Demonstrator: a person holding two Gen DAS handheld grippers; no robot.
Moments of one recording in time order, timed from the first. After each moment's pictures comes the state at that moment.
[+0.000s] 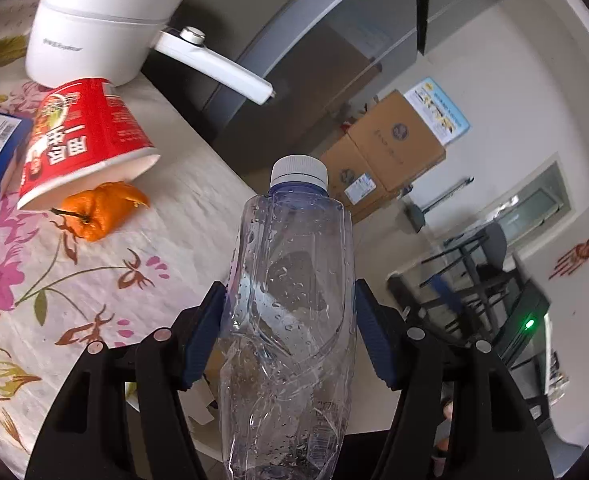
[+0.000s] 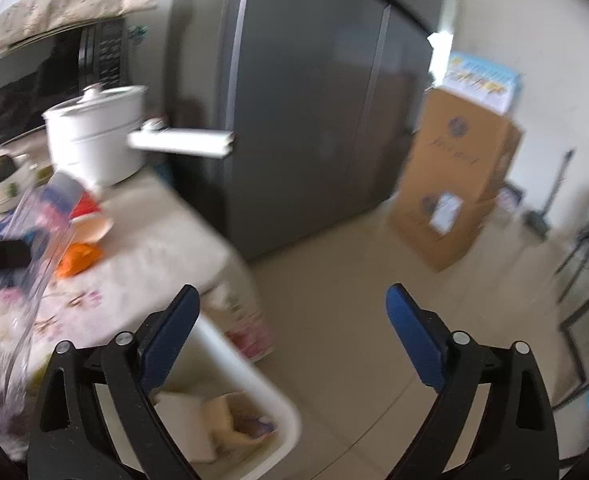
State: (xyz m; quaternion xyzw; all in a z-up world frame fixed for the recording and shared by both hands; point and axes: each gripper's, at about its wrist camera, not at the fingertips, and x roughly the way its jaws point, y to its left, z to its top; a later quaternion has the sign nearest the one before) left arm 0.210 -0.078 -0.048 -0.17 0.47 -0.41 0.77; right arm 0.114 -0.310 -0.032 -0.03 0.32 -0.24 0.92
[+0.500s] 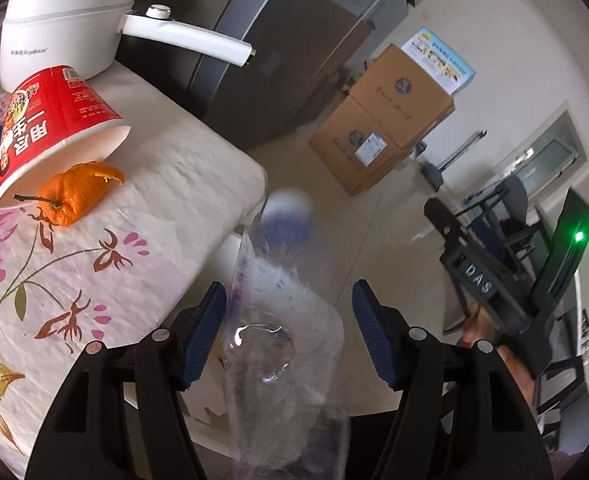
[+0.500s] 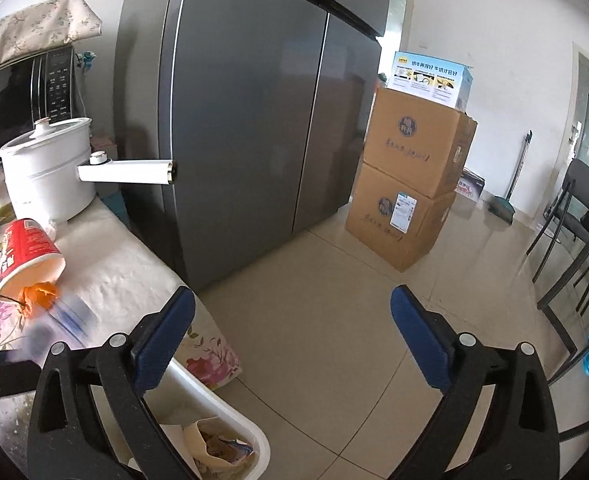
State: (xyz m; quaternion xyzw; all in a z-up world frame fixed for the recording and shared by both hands) left arm 0.190 -0.119 -0.065 -0.08 0.49 -0.41 0.77; right arm 0.111 -0.331 -0.027 0.00 0.30 -0.30 0.91
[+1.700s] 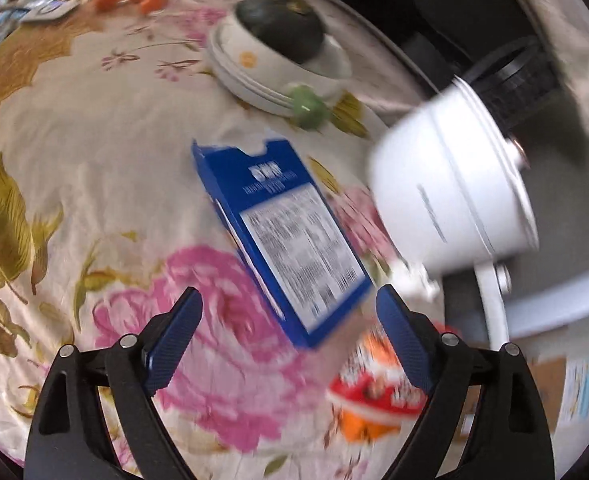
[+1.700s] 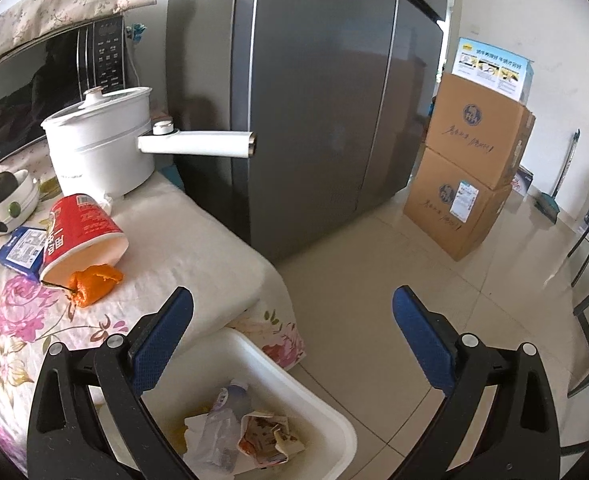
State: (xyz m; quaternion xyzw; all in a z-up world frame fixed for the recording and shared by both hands) left arm 0.340 0.112 -0.096 -0.38 0.44 0.10 0.81; right arm 0.160 -0.278 -0.043 0.02 0.36 -0.20 0.91
